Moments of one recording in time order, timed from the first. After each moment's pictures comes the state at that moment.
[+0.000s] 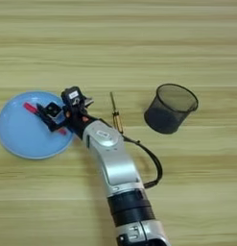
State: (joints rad) arm -0.23 -0.15 0.11 0.09 0.08 0.23 0.43
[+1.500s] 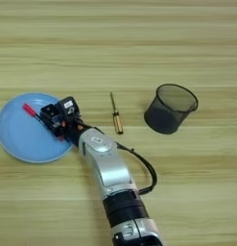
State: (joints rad) arm -0.24 -0.13 0.12 0.23 0.06 0.19 0.44
